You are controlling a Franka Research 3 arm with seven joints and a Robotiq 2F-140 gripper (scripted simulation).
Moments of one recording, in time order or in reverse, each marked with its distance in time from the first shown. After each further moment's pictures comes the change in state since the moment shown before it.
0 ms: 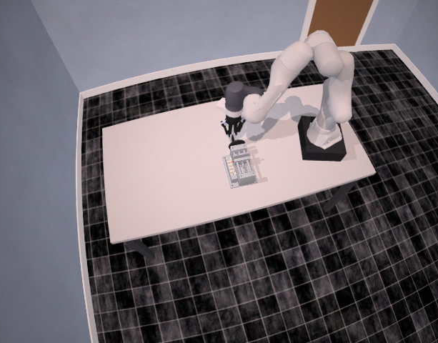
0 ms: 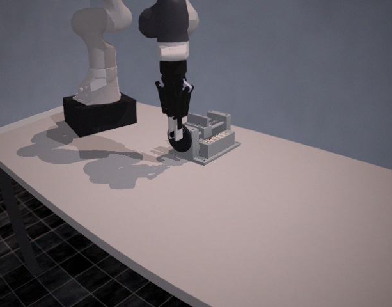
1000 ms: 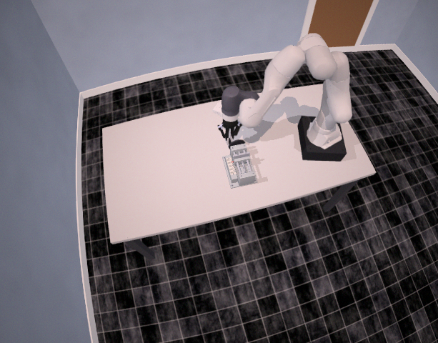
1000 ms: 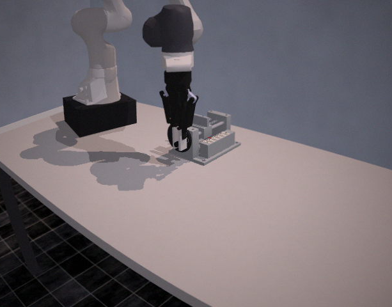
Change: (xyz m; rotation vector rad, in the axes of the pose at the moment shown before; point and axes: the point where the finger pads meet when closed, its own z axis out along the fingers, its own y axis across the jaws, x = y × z) arm 0.000 -0.016 0.027 -0.003 0.001 0.001
